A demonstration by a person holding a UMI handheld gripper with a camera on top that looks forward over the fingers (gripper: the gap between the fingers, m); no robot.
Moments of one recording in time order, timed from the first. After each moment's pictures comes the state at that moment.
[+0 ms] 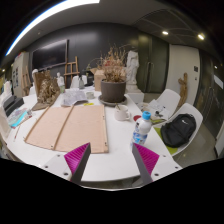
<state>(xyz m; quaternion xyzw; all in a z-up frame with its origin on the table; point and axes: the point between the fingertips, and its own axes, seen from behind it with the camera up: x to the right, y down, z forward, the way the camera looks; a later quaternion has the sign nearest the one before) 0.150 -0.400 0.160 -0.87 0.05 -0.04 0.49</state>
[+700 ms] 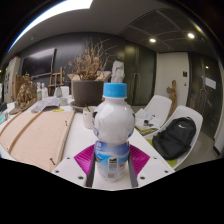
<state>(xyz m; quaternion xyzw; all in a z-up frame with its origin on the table) 0.303 -0.258 0.043 -0.82 0.09 -0.10 0.56</state>
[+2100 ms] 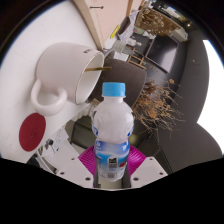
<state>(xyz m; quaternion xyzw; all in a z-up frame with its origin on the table) 0.396 0.014 0.166 -0.44 -0.51 -0.67 0.32</state>
